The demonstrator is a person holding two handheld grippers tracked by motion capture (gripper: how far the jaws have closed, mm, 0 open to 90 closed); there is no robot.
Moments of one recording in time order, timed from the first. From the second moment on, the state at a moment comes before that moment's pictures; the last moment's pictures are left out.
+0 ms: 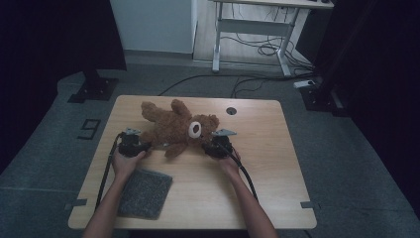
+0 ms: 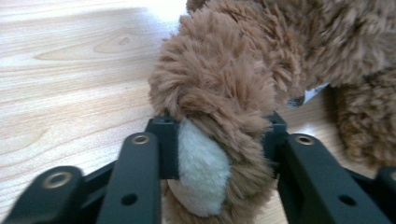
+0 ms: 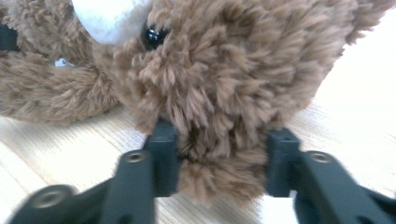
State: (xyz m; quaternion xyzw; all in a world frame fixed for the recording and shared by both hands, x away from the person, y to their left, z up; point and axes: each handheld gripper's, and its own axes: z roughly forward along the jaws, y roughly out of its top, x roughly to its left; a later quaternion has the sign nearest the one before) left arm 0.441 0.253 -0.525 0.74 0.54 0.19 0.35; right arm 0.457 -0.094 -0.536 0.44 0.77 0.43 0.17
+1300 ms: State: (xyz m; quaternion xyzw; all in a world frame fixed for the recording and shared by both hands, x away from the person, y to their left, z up) left arm 0.381 0.198 -0.449 0.76 0.42 0.22 0.44; right arm 0.400 -0.174 -0.477 0.40 0.73 0.50 0.24
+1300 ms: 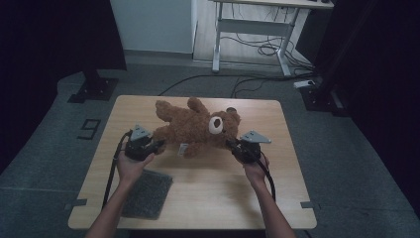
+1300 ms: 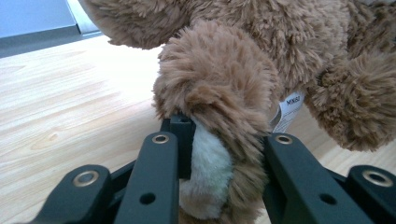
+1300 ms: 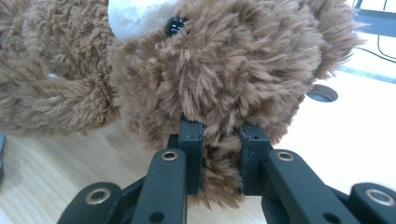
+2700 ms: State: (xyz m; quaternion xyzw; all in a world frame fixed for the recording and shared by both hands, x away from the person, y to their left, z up) left arm 0.360 0.156 -0.499 0.80 0.41 0.15 0.41; right arm 0.382 -0.231 -0.532 0.44 0.74 0.46 0.22
